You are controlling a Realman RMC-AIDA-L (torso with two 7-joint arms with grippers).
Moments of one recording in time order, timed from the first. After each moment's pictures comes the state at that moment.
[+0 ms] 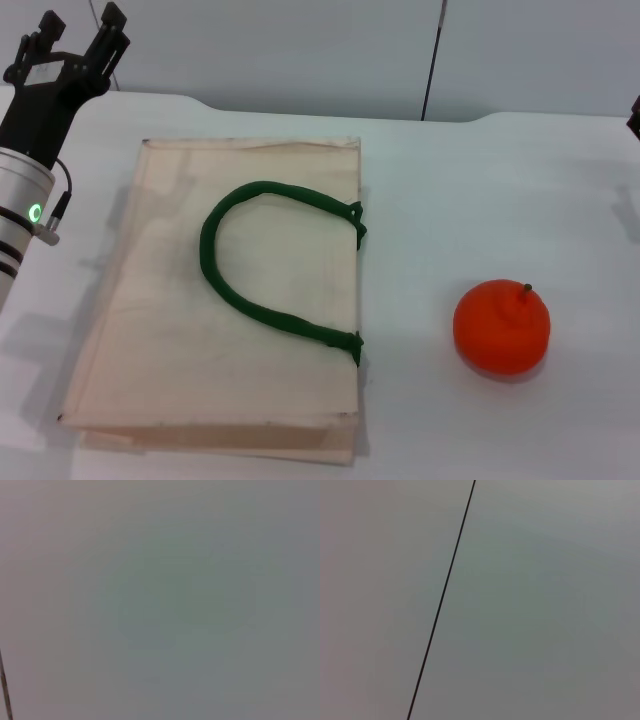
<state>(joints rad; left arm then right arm) -0.61 -2.03 2.84 0.08 -1.48 1.33 -0.50 0.64 2.03 0.49 0.11 1.40 0.94 -2.89</state>
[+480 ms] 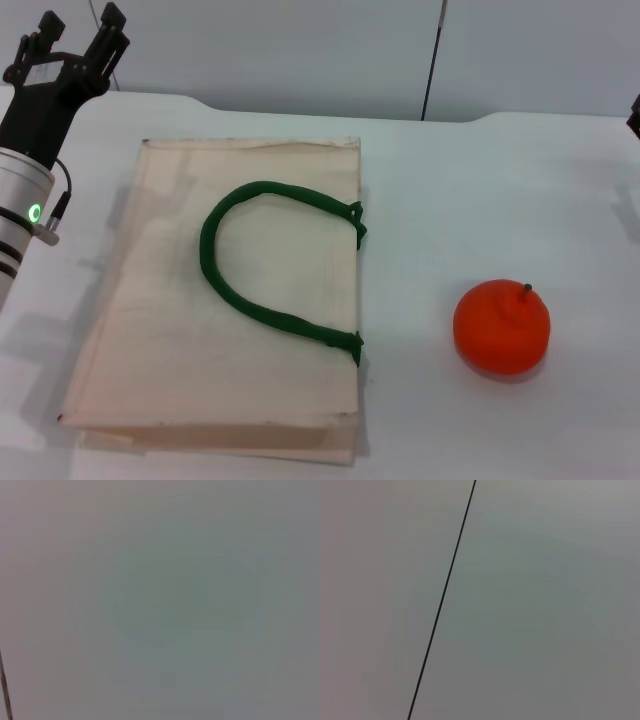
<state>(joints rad) -0.61 -2.03 2.84 0.08 -1.48 1.33 -0.50 0.64 2.03 0.49 0.11 1.40 0.94 -2.89</state>
